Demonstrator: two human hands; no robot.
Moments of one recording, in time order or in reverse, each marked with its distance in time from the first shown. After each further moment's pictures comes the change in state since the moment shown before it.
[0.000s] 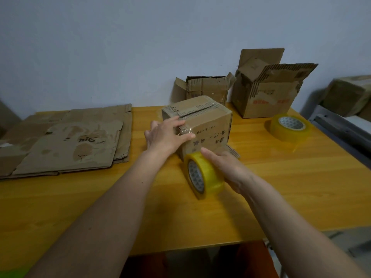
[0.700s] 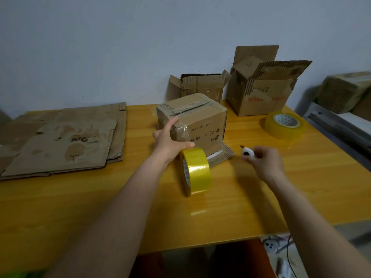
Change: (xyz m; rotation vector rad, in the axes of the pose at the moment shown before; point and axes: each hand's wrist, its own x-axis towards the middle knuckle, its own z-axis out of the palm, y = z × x) left_hand -0.017 0.007 0.021 -0.713 -0.120 -0.187; right_hand 0.014 0.050 -0.090 -0.453 0.593 -0.074
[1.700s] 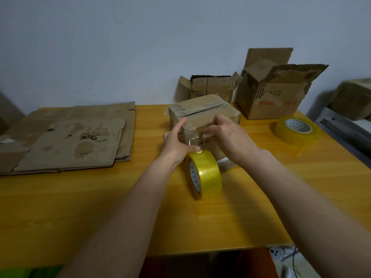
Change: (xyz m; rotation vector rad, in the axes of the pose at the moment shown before) left_hand -0.004 0.004 0.000 -0.138 0.001 -0.005; right_hand 0.009 -0.107 0.030 -0.541 -0.086 -0.942
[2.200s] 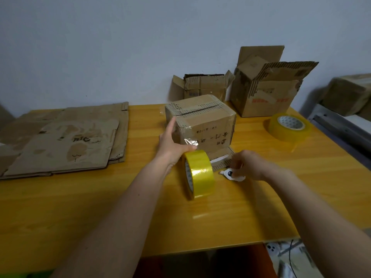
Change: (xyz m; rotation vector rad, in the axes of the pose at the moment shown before) left_hand -0.001 -0.005 0.002 -0.056 -0.022 -0.033; right_hand -0.059 0.049 0.018 0.219 -0.605 0.529
